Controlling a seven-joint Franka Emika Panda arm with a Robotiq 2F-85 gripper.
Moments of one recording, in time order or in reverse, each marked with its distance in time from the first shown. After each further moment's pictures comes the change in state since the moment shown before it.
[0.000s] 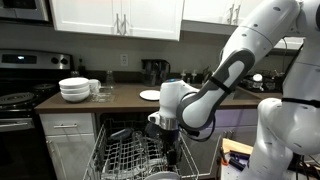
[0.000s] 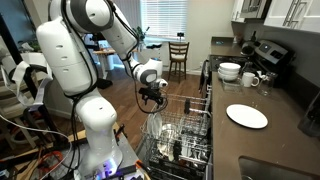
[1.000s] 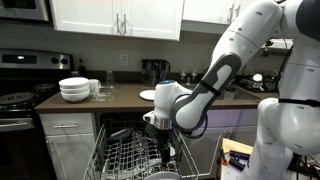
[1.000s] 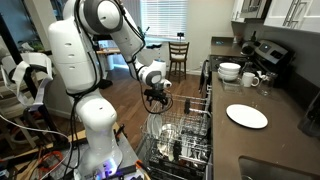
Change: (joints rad) arm 0.001 0.098 -0.048 0.066 -0.101 0.051 0.007
